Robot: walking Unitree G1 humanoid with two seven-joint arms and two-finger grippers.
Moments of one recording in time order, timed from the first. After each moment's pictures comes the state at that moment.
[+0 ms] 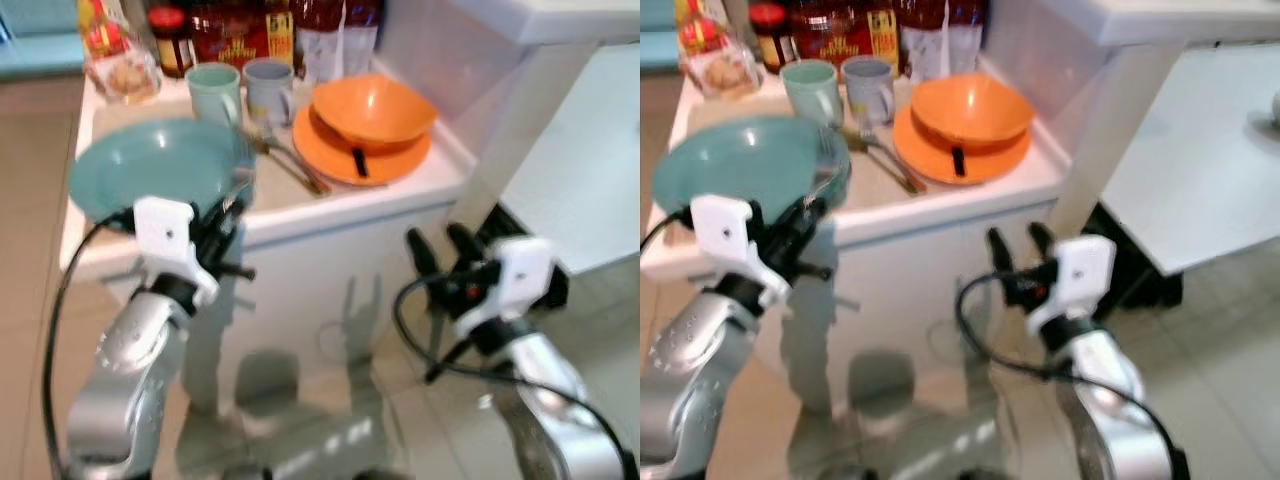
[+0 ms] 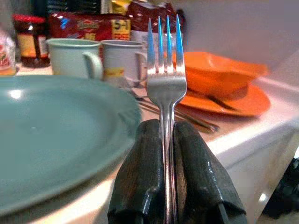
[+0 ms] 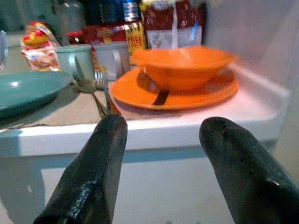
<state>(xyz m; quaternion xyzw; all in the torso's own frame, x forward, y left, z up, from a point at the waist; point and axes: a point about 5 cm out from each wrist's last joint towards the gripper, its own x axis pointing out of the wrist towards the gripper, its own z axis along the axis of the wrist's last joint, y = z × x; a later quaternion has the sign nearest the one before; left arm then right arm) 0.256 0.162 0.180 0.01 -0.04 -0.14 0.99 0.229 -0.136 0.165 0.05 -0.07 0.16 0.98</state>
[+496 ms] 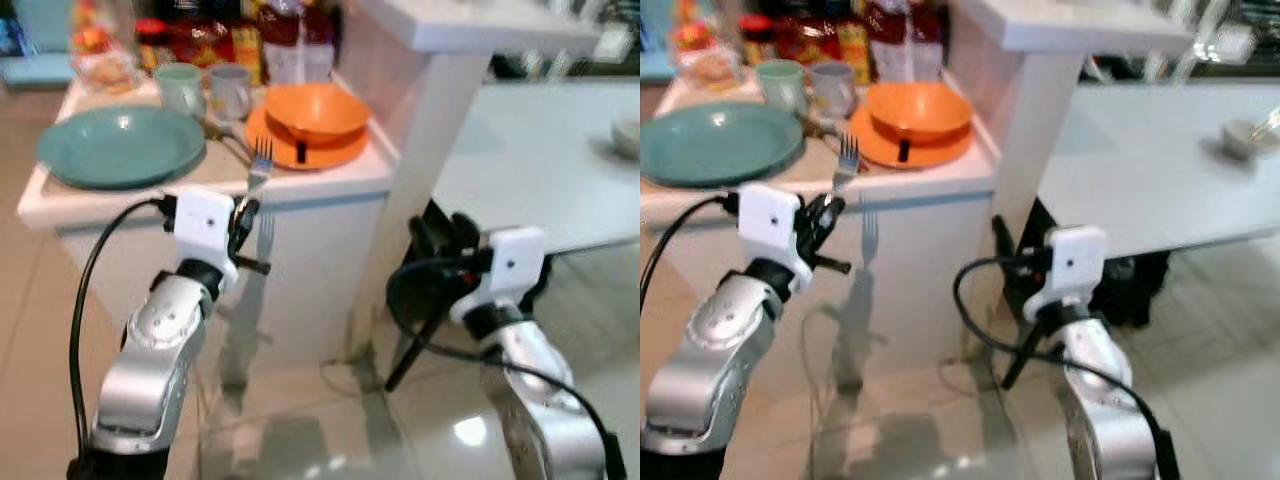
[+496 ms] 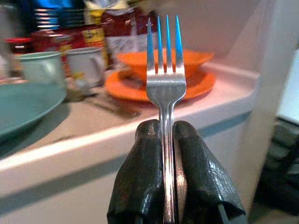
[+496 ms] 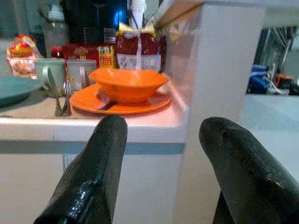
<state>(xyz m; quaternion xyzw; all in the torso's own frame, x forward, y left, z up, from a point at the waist) 0.273 0.146 0.175 0.07 -0.02 -0.11 0.99 0.247 -0.138 0.167 0.03 -0.08 0.11 0.99</state>
